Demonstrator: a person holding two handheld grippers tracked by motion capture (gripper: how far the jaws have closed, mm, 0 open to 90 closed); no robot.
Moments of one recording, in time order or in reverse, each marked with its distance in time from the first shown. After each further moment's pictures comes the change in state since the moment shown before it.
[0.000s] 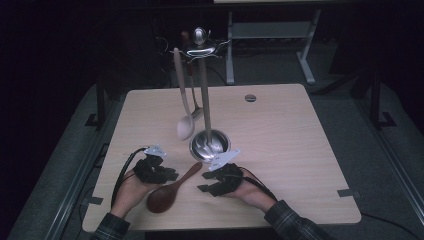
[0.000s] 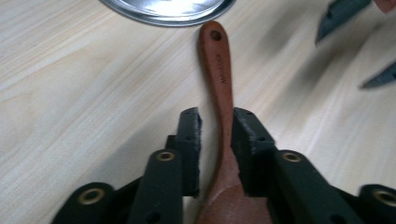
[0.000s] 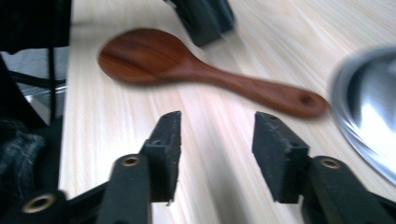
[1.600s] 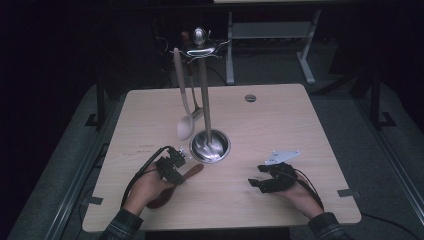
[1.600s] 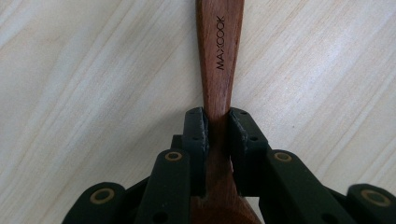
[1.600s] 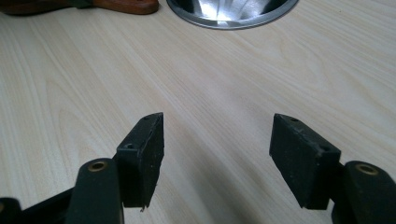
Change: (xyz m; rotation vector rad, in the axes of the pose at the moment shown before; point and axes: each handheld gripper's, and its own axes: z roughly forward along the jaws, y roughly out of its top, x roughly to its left) left arm -0.024 0.037 0.044 0.389 0.141 0.094; right arm -0.039 -0.087 -0.099 0.020 -0.267 0.248
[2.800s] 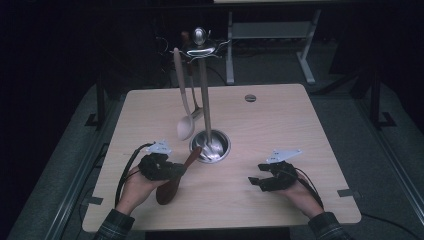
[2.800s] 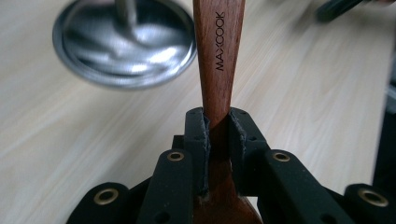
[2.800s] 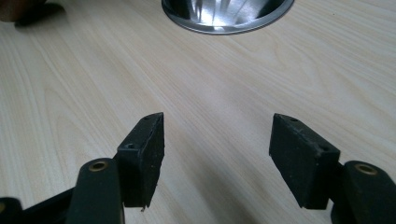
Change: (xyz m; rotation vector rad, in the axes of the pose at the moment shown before) left arm 0.010 -0.038 -0.041 -0.544 -0.172 0.016; right arm -0.004 0.000 0.000 -0.018 0.004 0.024
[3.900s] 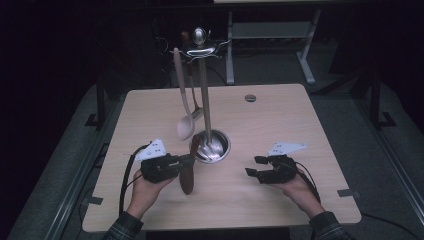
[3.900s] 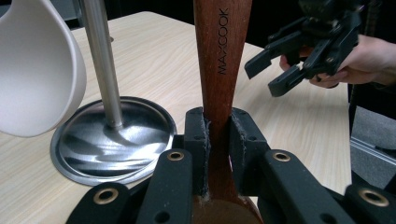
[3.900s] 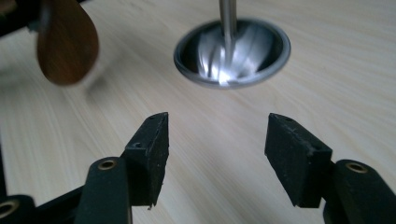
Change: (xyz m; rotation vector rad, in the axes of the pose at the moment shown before) left arm -0.025 0.009 -0.005 -0.340 -0.002 0.059; right arm 0.002 0.022 -0.012 -0.127 0.032 0.019
